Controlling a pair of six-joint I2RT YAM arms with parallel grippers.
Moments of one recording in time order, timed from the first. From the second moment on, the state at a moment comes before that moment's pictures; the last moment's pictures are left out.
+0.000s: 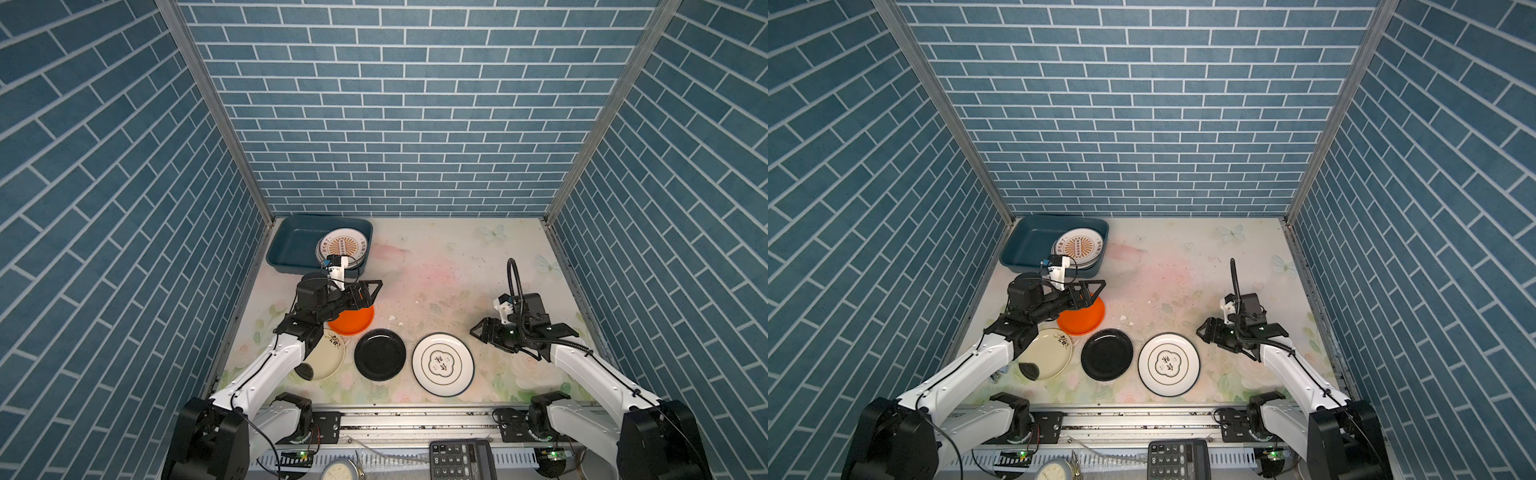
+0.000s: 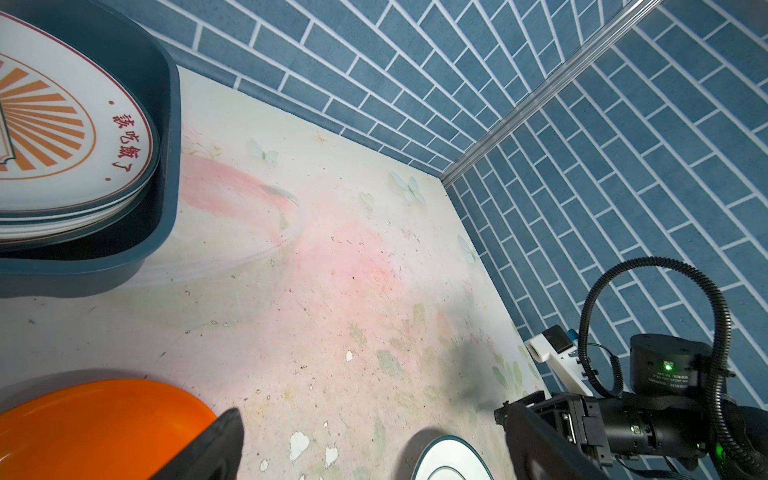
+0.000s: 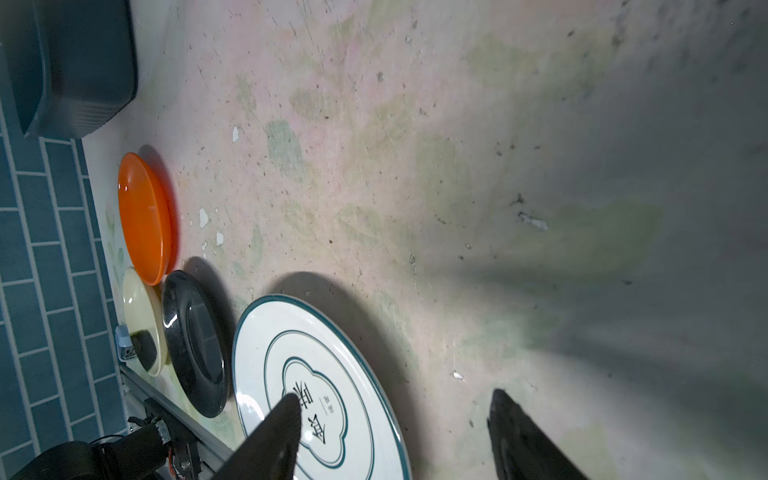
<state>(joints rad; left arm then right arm) -0.29 1.07 0.54 0.18 0.47 -0.57 0.29 1.05 0.49 -0.48 -0.46 0.51</state>
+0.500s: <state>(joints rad) -0.29 1.07 0.54 0.17 0.47 -0.57 0.42 1.11 0.44 -0.45 -0.45 0.55</state>
